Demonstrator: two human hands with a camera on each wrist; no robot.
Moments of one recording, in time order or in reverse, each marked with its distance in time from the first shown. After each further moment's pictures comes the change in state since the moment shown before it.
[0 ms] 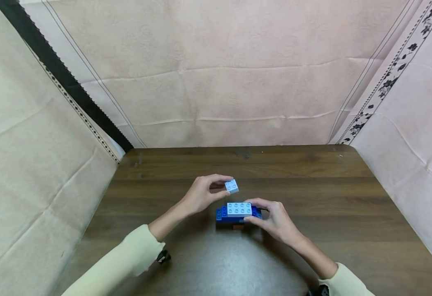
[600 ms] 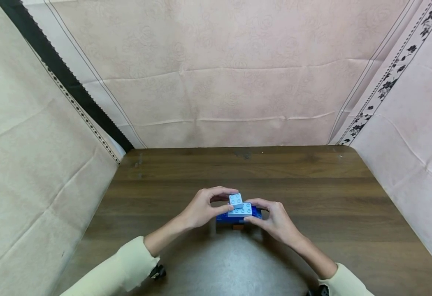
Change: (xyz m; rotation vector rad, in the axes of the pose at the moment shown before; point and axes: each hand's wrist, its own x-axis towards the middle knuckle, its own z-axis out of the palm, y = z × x) left_hand -0.030 0.022 0.010 -0.154 -0.077 0.007; right_hand 0.000 -0.001 0.000 -0.011 0.004 -0.002
